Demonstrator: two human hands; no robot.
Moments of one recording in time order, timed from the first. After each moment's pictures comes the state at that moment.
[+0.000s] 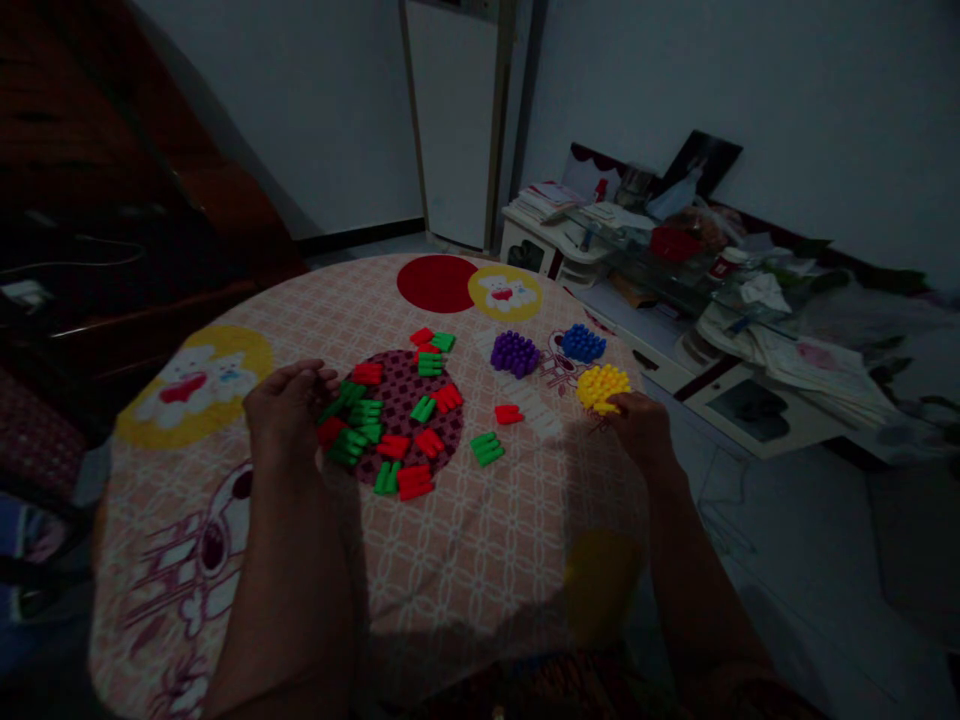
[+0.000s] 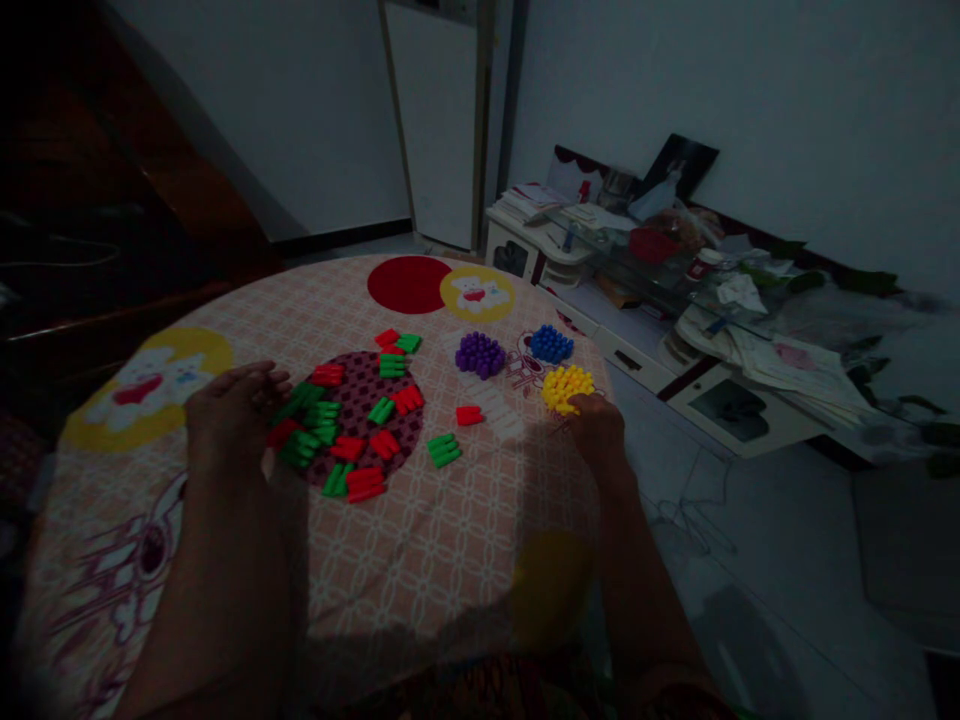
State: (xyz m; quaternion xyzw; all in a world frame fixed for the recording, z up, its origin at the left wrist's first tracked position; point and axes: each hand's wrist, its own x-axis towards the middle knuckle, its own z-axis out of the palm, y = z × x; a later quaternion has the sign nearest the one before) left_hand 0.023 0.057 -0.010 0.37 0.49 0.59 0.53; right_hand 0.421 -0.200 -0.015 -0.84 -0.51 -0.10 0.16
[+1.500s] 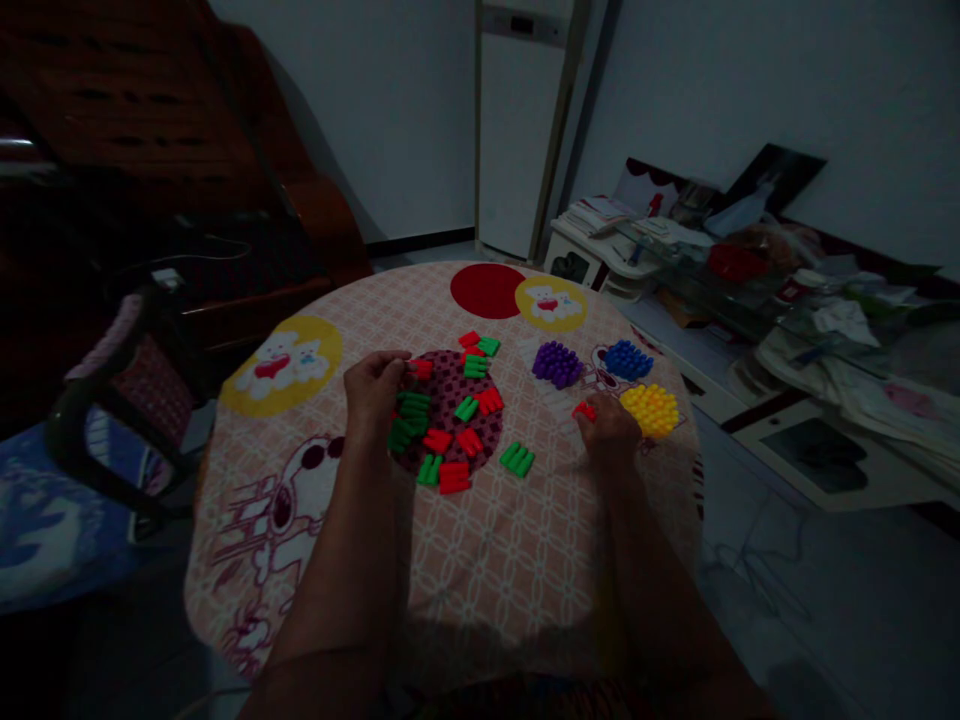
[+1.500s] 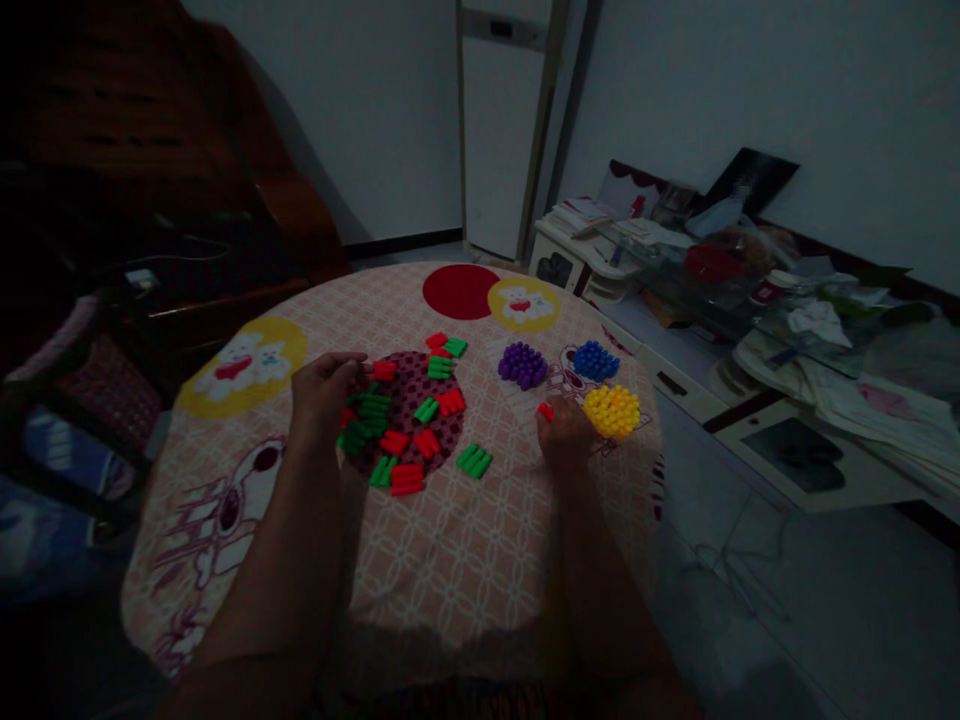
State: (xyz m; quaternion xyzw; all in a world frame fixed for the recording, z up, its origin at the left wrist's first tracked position) left_hand 0.045 0.055 -0.010 0.47 0.48 0.56 0.49; right_hand 0.344 -0.123 -0.046 -0.81 -0.51 -0.11 0.26
